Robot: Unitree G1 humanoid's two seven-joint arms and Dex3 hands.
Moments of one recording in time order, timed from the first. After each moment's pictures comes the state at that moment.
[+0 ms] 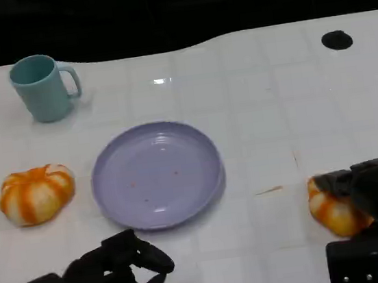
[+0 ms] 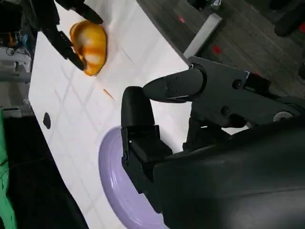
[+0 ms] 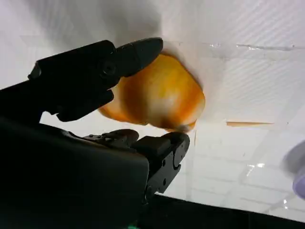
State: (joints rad) left arm 0.34 0.20 -0.10 -0.47 -0.06 0.29 -0.24; right arm -0.12 -0.39 0.28 0.06 -0.93 0.07 0.22
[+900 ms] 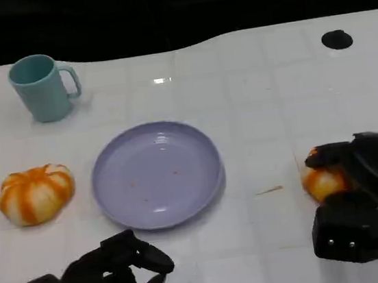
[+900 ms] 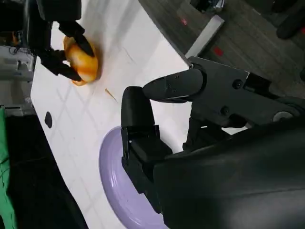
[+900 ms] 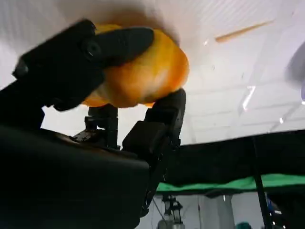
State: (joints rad) left arm 0.35 0.19 -0.10 -0.49 -0.06 0.30 -0.24; right arm -0.31 -0.34 0.31 0.47 -0.79 -0.11 -0.31
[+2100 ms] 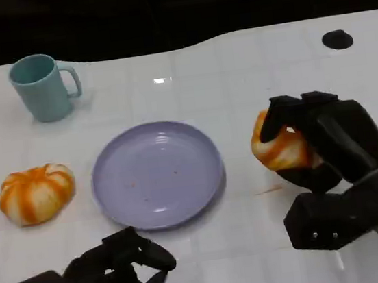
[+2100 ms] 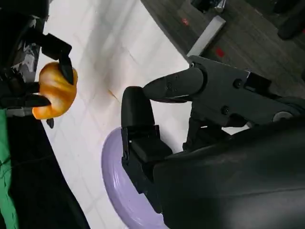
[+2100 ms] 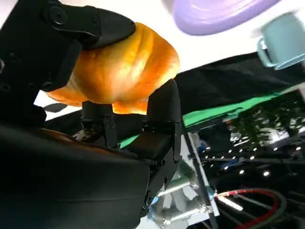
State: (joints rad) left arm 0.34 0.18 -0.10 -0.51 -0.05 0.32 -0.24; right arm -0.40 -0.26 0.32 0.42 -0.68 -0.35 -0.36
